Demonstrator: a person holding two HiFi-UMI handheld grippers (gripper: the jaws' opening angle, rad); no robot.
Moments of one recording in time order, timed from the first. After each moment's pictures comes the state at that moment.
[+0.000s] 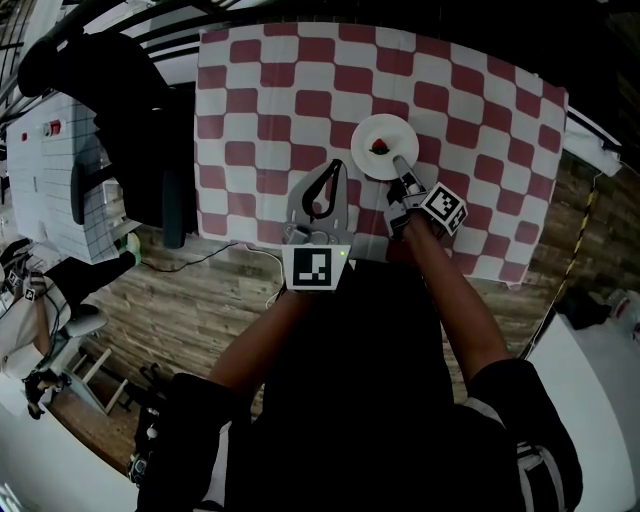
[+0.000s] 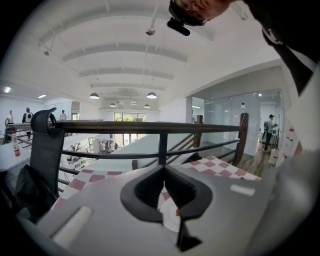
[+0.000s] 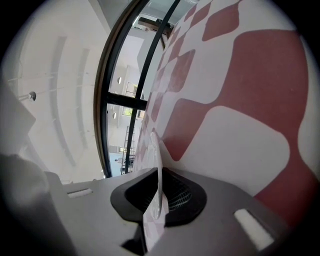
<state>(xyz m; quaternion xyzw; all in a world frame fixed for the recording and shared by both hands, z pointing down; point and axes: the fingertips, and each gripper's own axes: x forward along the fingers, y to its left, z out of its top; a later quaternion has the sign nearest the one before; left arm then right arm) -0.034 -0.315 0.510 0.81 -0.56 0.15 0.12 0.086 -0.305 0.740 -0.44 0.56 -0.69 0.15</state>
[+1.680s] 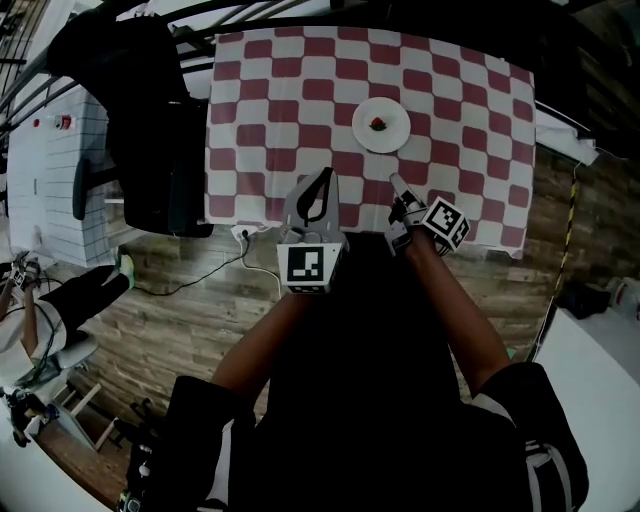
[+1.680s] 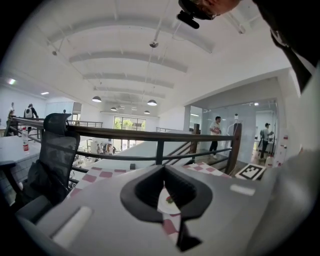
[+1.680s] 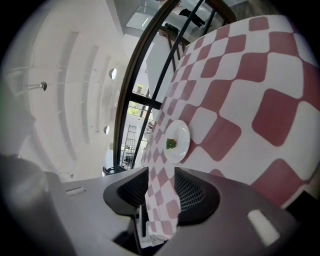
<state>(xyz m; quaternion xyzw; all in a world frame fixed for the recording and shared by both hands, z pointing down) -0.075 -0.197 0.466 0.82 -0.56 0.10 0.10 0.068 -0.183 0.645 -0.45 0.58 -0.66 0.13</state>
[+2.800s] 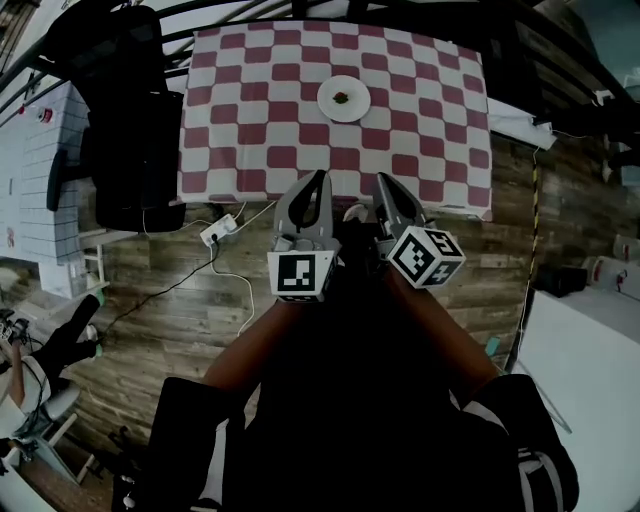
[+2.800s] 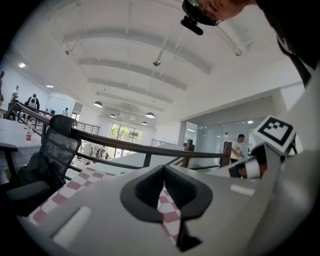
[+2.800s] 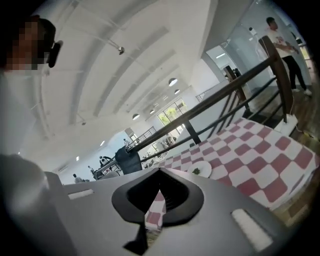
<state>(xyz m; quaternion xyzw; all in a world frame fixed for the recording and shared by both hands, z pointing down) -0.043 -0.069 0.401 0.84 -0.54 0.00 0.11 0.060 -0.065 0.442 -0.54 0.77 -0.36 0.03</state>
